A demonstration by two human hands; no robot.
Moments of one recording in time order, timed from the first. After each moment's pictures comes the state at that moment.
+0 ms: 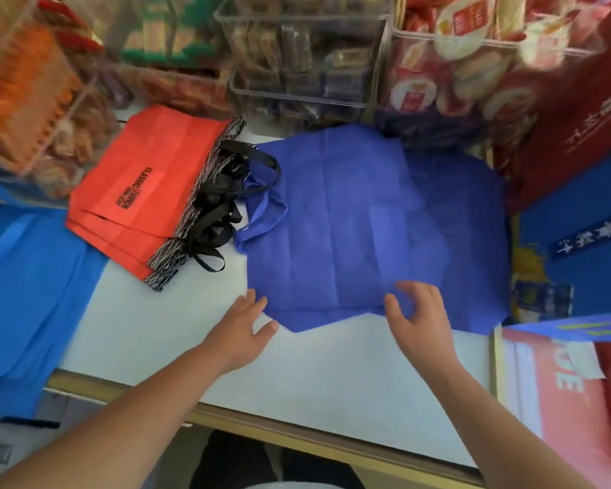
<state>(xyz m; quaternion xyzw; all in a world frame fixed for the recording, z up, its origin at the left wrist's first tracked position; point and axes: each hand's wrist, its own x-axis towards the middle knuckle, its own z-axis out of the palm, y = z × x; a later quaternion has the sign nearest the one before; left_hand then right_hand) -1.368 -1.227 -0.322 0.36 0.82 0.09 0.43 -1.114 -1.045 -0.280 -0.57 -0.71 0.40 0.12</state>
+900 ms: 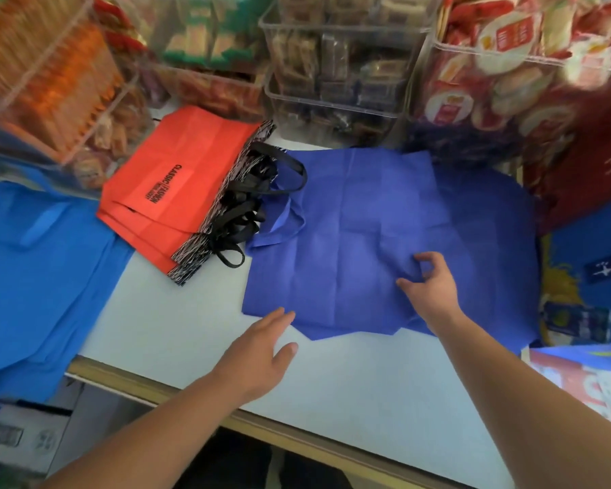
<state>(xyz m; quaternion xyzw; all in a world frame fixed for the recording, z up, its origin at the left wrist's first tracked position) -1.345 -1.254 -0.301 0.40 0.81 0.14 0.40 -1.165 -0.974 -0.312 -0.60 -0.65 0.45 0.09</state>
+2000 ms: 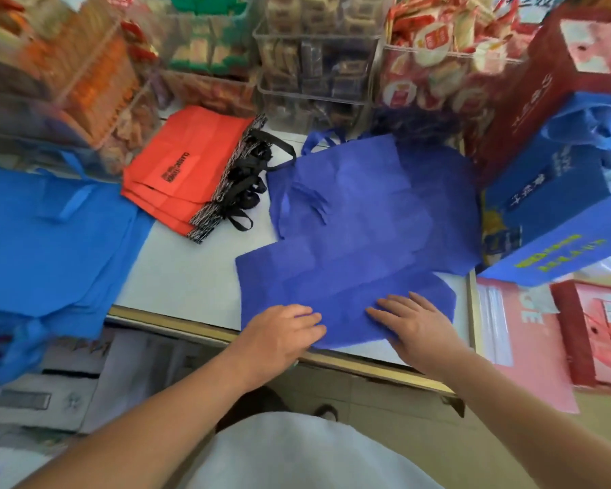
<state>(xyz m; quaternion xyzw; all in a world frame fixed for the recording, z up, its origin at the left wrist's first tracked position) -1.271 -1.339 -0.238 0.76 0.63 0.13 0.07 -1.024 -1.149 -0.244 -0.19 -0.98 0.03 -0.08</state>
